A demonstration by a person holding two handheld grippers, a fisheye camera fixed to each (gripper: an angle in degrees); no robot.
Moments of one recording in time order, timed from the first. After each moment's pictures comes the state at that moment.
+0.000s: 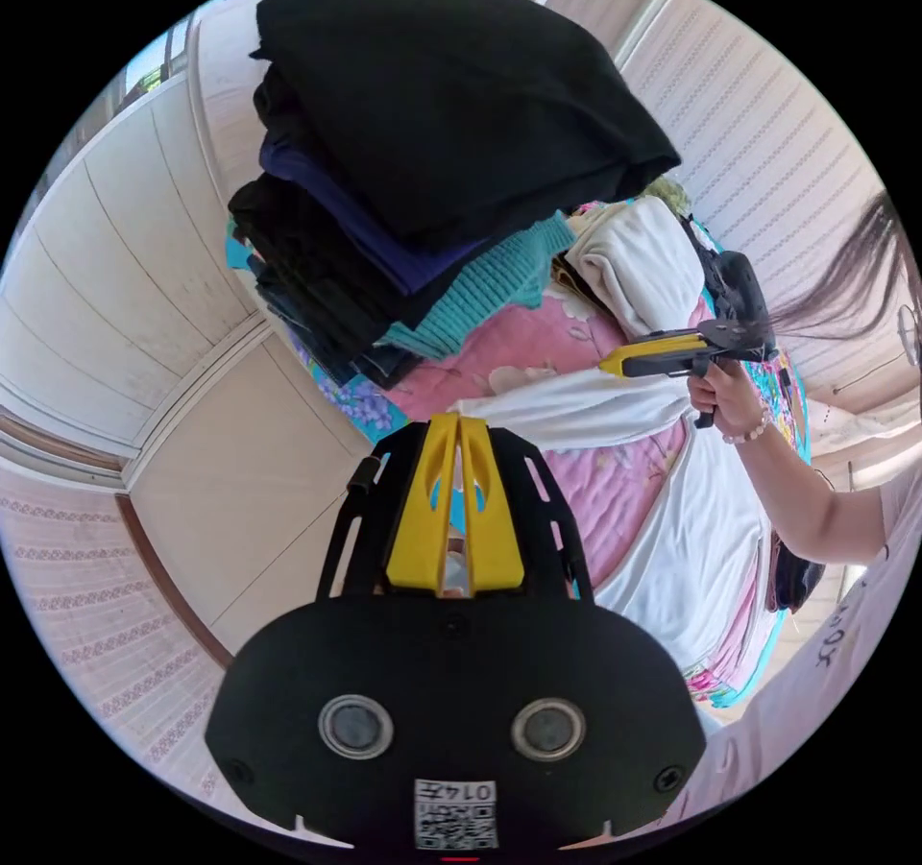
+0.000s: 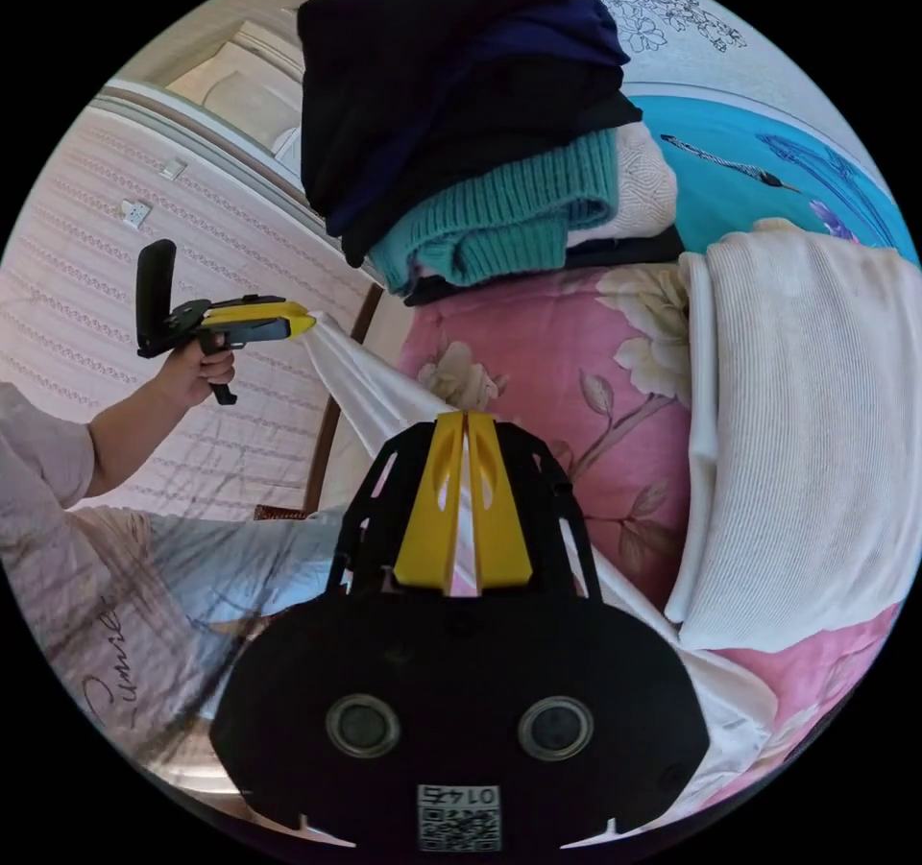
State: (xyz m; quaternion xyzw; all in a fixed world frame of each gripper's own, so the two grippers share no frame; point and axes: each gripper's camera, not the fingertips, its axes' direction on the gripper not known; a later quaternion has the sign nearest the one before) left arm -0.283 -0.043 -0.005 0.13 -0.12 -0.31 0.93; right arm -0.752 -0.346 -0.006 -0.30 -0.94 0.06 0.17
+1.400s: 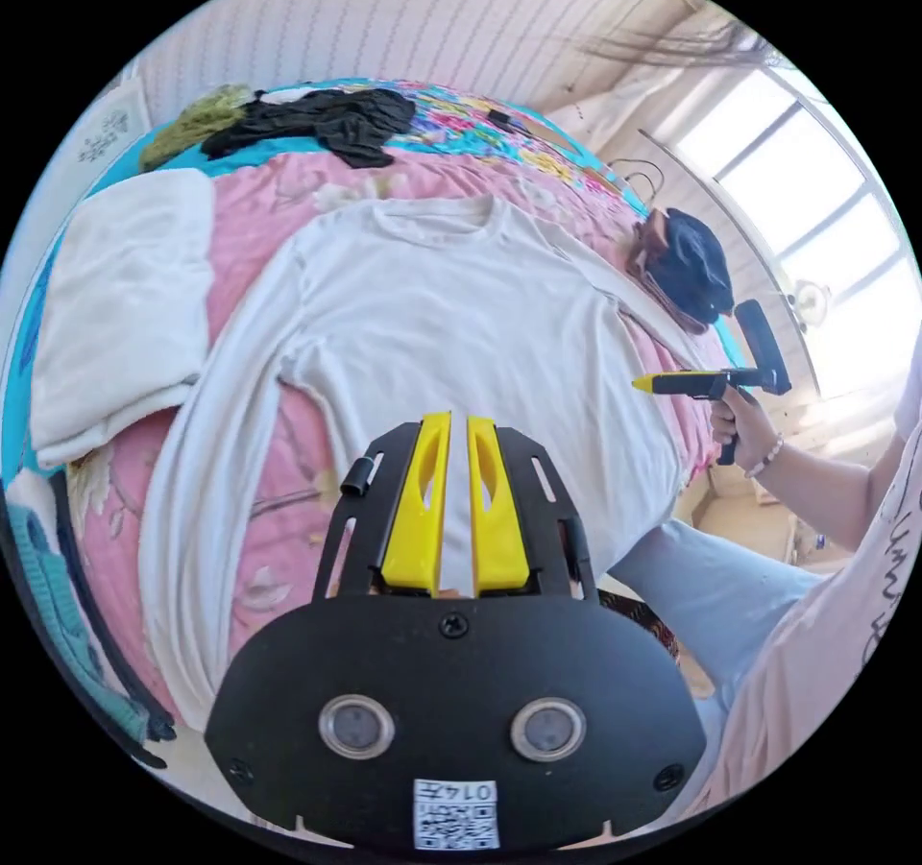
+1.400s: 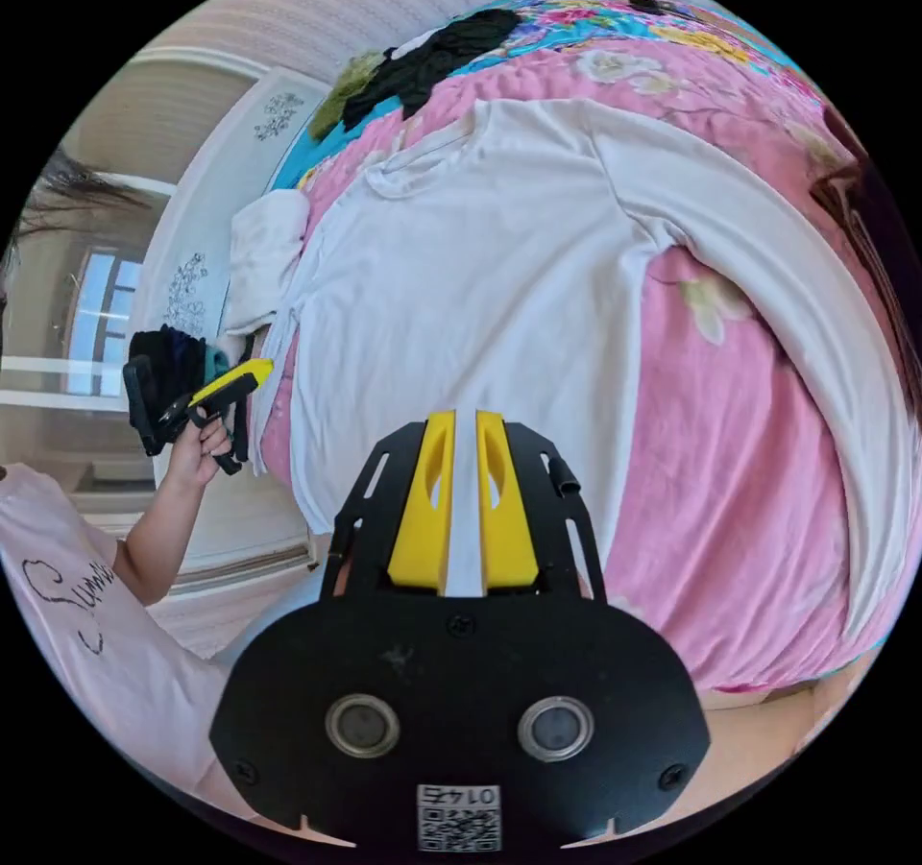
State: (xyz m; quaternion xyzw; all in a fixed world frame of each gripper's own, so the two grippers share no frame) left arm 0.139 -0.322 0.400 -0.03 0.06 0.22 0.97; right arm -0.133 0.154 -0.085 -0.75 -0.47 0.39 0.25
